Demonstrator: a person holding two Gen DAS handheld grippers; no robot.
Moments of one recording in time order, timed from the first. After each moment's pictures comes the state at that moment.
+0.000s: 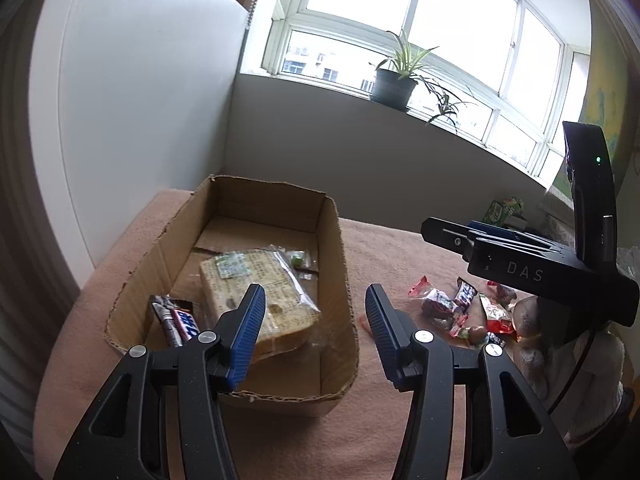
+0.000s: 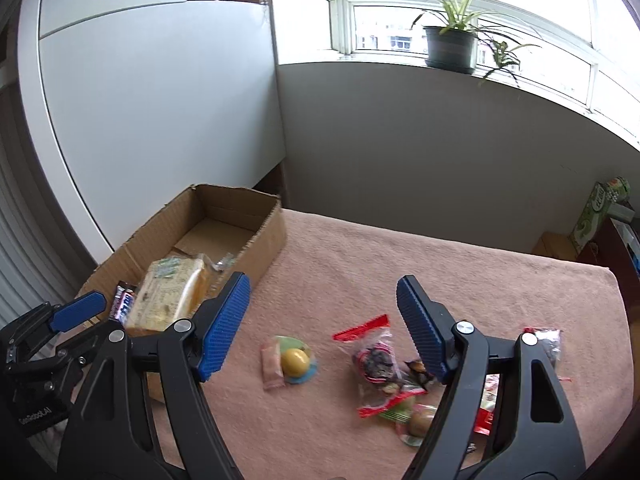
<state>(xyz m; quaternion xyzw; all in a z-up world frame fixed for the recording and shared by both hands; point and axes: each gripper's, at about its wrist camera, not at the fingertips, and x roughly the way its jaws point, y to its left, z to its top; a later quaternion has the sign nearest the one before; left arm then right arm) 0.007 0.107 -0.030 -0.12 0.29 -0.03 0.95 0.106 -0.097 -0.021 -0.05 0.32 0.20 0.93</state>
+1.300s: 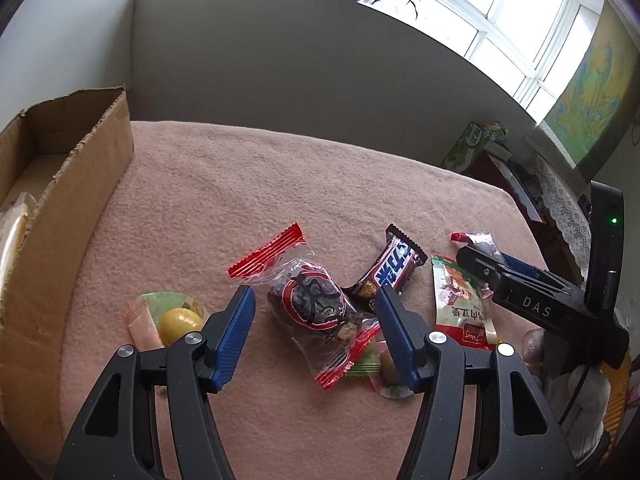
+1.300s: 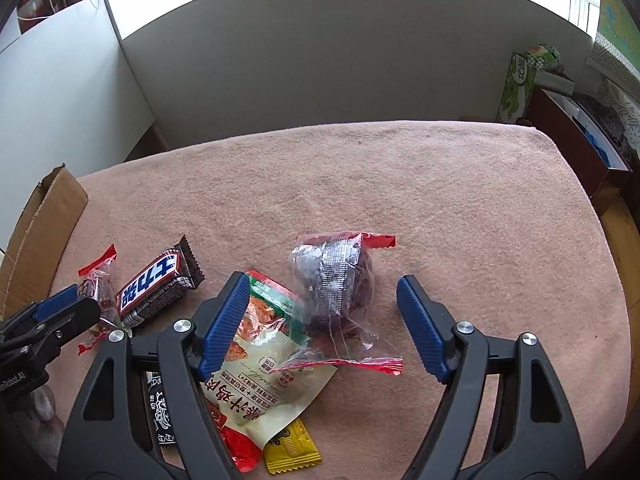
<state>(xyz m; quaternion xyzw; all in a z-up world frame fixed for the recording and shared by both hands) 0.120 -0.045 -0.089 -0.12 0.44 -0.09 0.89 0.179 -0.282 -0.116 0.04 0.44 0.08 0.89</state>
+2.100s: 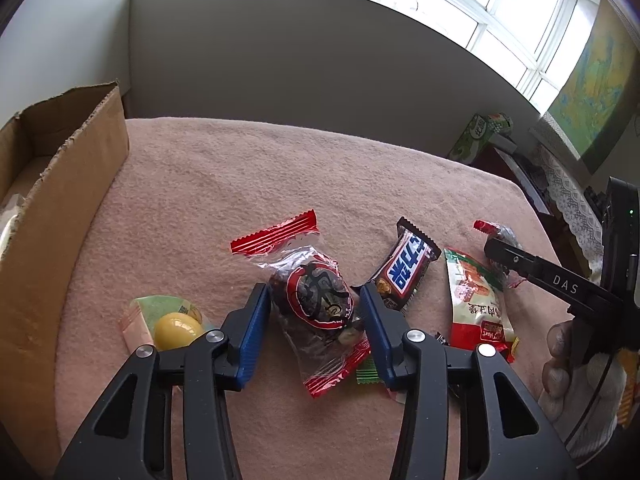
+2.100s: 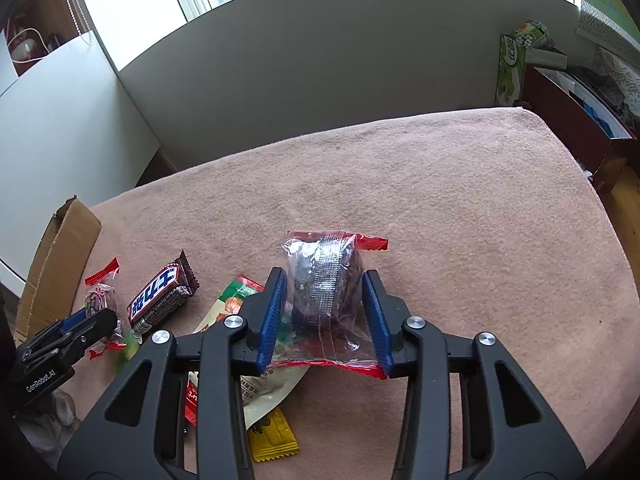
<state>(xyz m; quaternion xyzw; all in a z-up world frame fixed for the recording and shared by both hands) 0.118 -0.045 -0.093 -0.11 0.43 -0.09 0.89 0.169 -0.310 -0.107 0.09 0.42 0.08 0.90</state>
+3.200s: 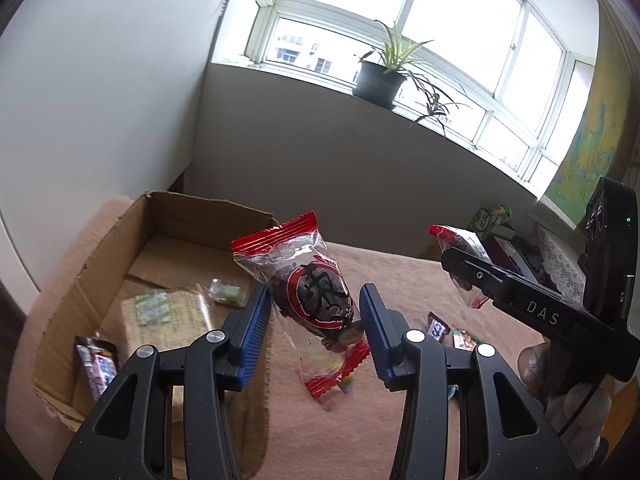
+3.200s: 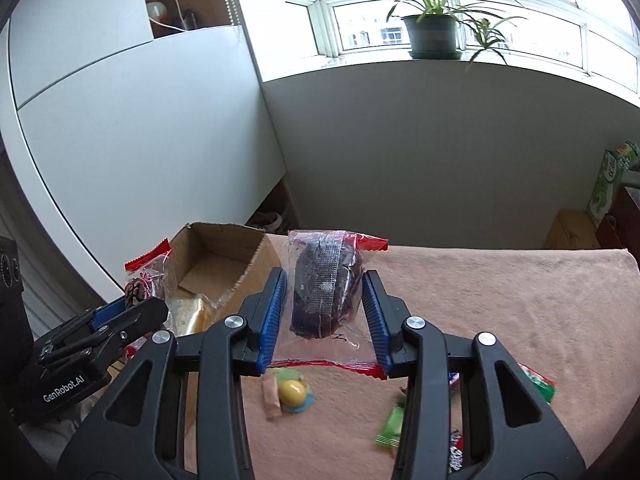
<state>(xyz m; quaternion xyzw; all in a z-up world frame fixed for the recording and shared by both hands) 0.064 0.088 -0.010 -0.15 0.30 -0.04 0.94 0.149 -0.079 -0.007 0.02 0.33 0.24 0.91</state>
